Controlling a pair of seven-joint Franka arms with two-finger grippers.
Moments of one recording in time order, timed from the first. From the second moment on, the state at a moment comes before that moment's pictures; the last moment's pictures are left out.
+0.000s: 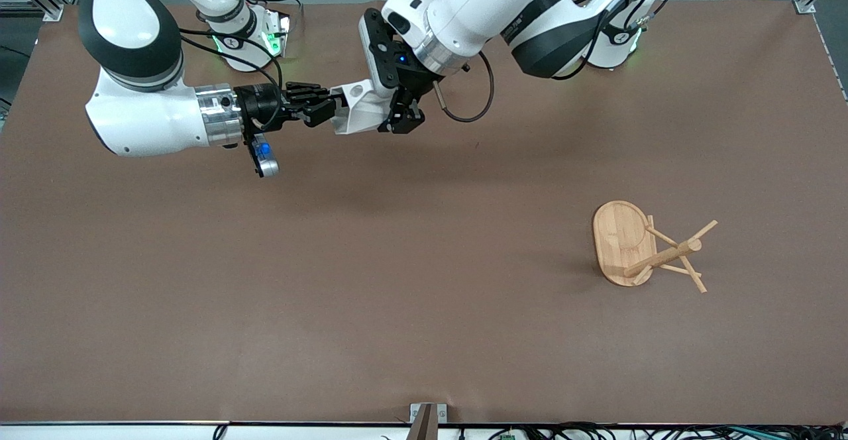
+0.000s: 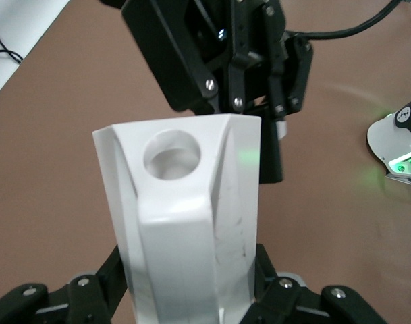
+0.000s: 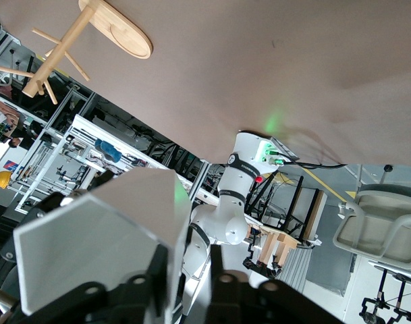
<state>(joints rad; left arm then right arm) -0.08 0.37 -0.89 -1.57 -0.08 2.29 0.47 -0.03 0.07 0.33 -1.94 1.19 1.65 0.63</state>
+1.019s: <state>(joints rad) 0.05 0.38 -0.87 -1.59 -0.05 2.28 0.46 -0.07 0.03 0.20 -1.72 0.42 1.58 0.63</state>
